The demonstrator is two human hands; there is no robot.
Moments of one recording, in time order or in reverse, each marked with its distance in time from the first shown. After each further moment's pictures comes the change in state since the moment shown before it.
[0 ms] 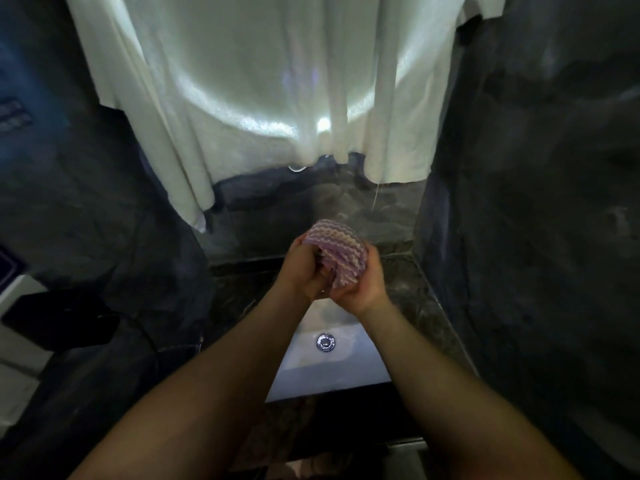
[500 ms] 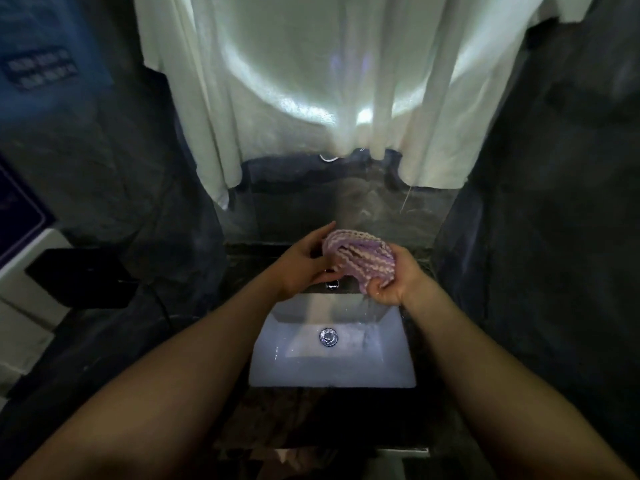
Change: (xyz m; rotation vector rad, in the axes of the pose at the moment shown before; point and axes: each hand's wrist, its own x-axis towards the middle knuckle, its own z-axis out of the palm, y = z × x) left_hand 0.001 0.020 -0.058 0.480 -0.360 0.095; right_hand 0.019 -0.053 -0.009 -0.383 0.274 0.301
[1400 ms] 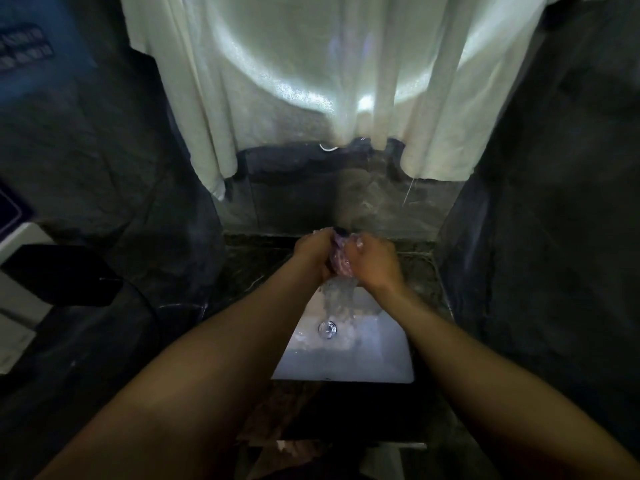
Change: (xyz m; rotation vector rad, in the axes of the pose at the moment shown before) left_hand 0.047 0.008 0.045 -0.386 0.563 -0.390; right_hand 0.007 0.022 0.032 -1.326 0.540 -0.926
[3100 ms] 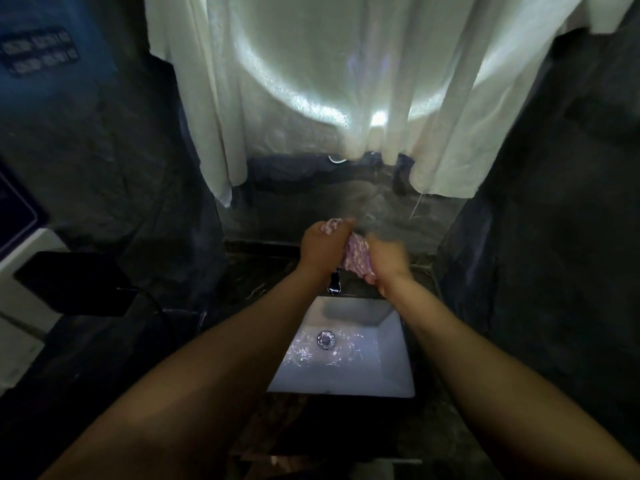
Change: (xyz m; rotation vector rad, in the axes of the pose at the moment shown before) left_hand -0.002 0.013 -0.012 0.298 -0.009 0.554; right_hand 0.019 -0.030 -0.003 0.651 0.076 0.502
